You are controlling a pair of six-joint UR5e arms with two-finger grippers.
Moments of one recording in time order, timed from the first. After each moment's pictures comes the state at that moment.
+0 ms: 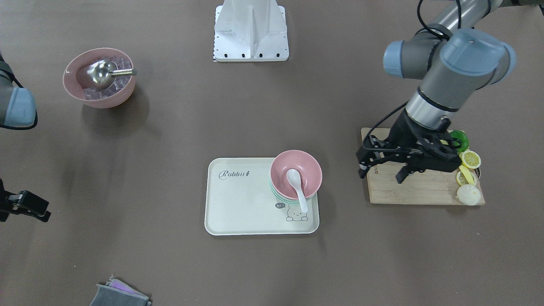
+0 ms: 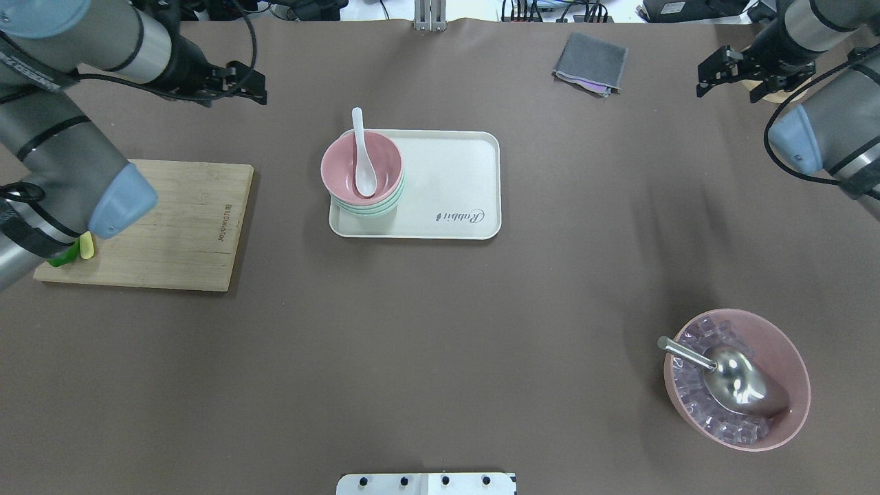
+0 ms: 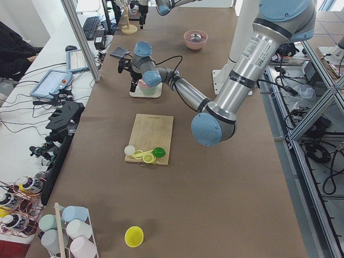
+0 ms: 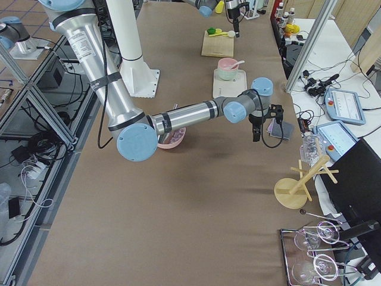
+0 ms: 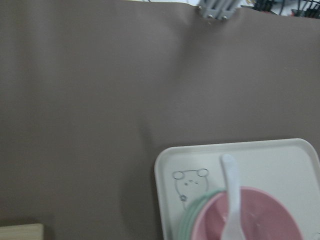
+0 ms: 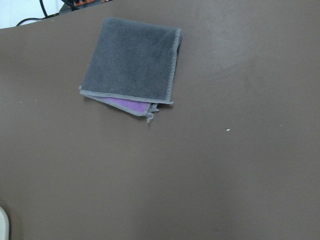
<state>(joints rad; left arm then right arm) -1.00 -2.06 -1.65 -1.93 -2.03 -0.89 1.20 -1.16 1.41 -1.31 2.21 0.65</state>
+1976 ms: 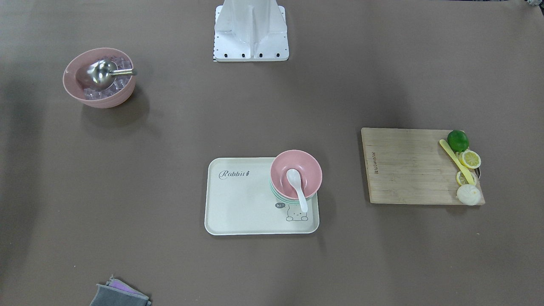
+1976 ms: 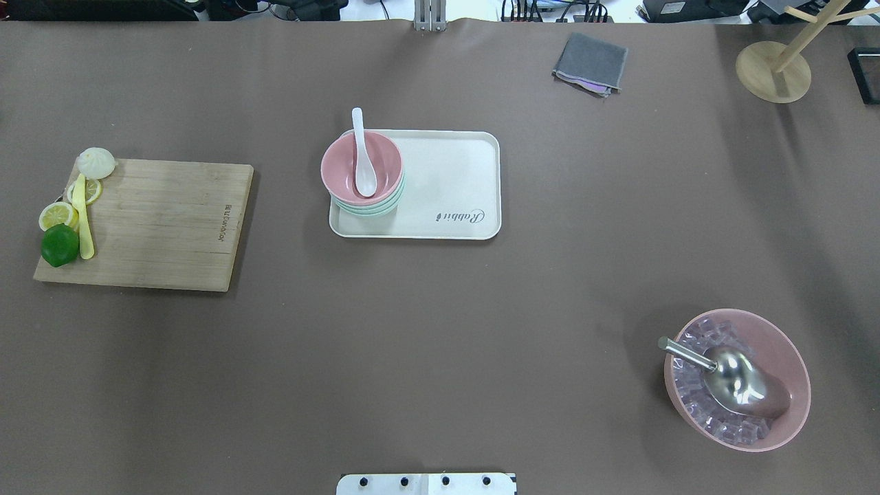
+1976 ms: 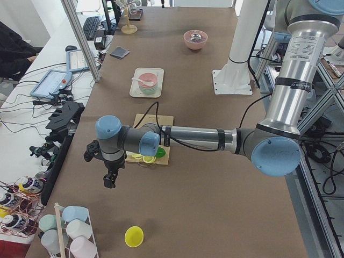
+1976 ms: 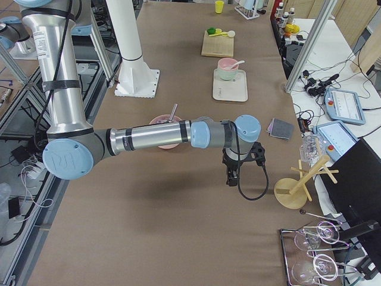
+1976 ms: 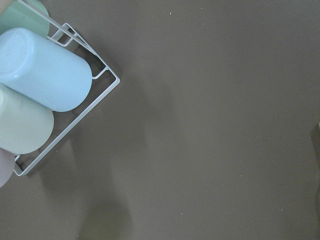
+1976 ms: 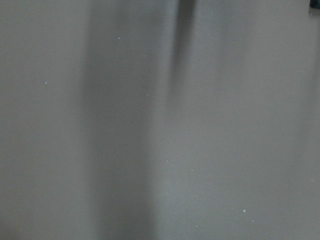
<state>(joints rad) -1.53 -1.78 -1.43 -1.70 -2.24 0.02 1.47 -1.44 1.62 -1.72 2.37 -0.05</state>
